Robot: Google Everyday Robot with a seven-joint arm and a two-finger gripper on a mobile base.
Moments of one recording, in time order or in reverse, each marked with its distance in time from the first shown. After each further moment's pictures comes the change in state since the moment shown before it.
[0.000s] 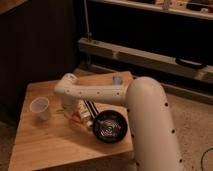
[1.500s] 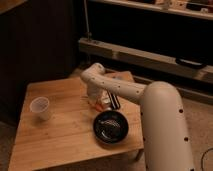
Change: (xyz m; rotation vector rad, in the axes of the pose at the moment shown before) arm -0.073 0.134 -0.004 -0.040 -0.054 0.248
